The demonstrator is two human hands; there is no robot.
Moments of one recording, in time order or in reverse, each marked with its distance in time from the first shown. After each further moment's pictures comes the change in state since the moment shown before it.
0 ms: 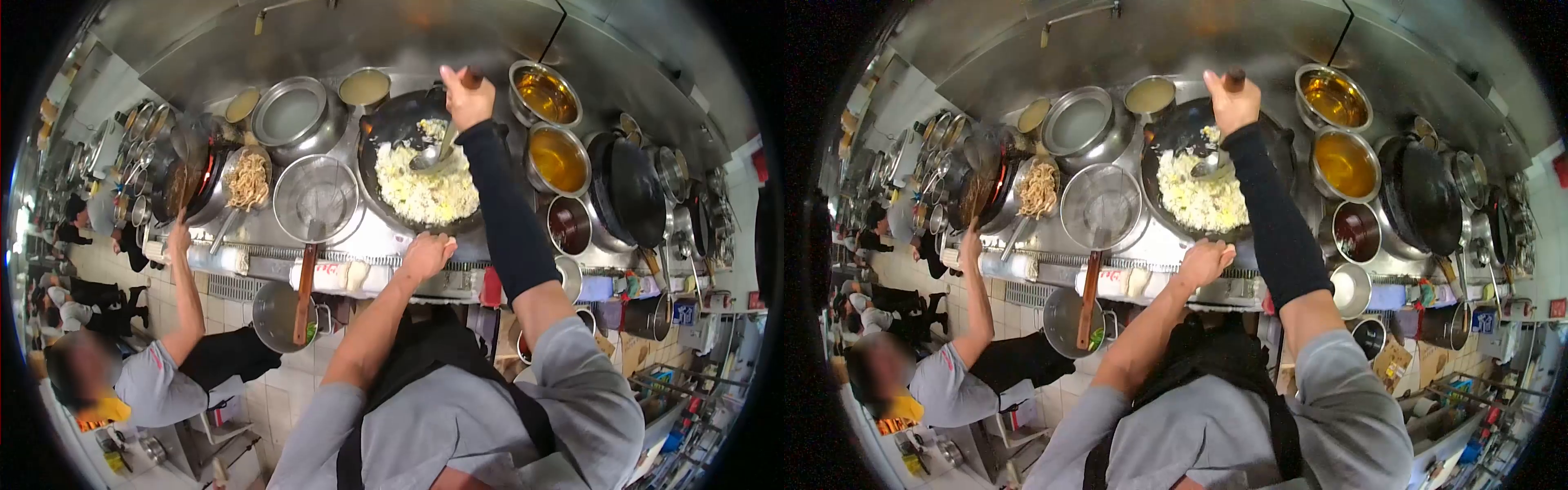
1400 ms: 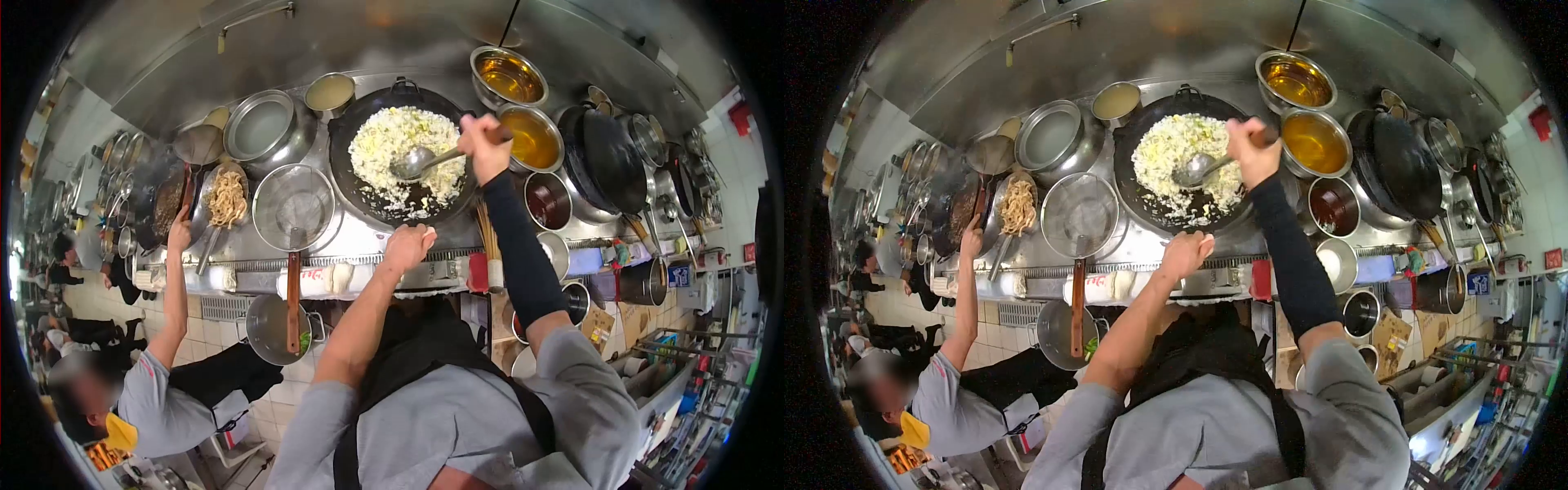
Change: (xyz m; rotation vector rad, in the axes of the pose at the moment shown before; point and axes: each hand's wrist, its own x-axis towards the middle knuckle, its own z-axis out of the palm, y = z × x) left_hand 0.003 -0.005 0.006 0.015 -0.021 0.040; right_hand -0.101 -0.052 -0.110 0.034 0.012 0.082
